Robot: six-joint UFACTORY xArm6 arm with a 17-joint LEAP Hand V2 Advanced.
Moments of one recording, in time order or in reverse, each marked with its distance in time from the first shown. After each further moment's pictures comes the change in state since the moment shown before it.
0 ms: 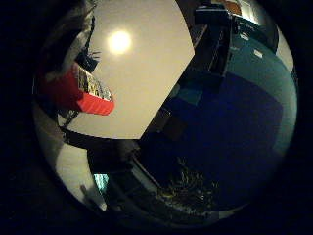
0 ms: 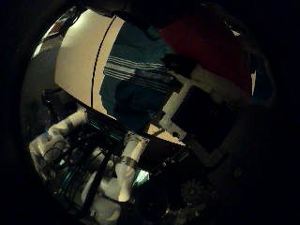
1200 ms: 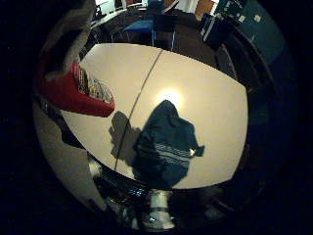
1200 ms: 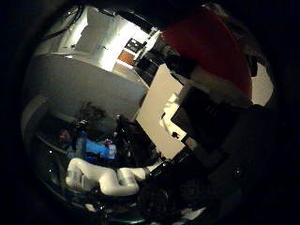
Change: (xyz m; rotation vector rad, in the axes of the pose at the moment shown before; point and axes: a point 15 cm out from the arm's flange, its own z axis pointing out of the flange) arm -0.184 -0.137 -0.210 0.804 -0.918 0.026
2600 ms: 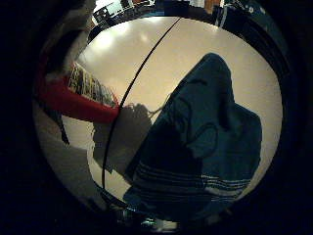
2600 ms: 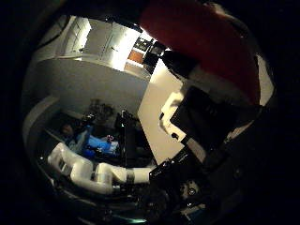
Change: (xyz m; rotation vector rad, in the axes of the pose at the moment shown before) arm 0.102 0.098 0.139 -0.096 -0.022 0.039
